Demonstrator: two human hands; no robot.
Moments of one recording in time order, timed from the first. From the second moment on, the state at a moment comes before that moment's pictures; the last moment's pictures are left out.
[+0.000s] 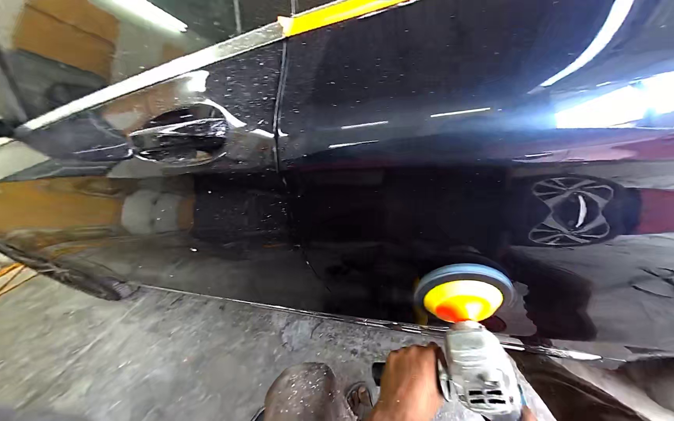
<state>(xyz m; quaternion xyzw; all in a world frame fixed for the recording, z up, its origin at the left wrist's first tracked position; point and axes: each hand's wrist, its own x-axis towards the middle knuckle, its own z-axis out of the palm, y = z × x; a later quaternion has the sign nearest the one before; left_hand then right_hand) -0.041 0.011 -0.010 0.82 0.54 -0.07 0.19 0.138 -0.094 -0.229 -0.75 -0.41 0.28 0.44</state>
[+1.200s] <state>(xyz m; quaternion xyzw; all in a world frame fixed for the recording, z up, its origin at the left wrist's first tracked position) 0.019 -0.001 -0.022 0.83 0.51 -0.19 0.08 0.124 -0.074 -0.295 -0.66 -0.31 0.36 0.58</state>
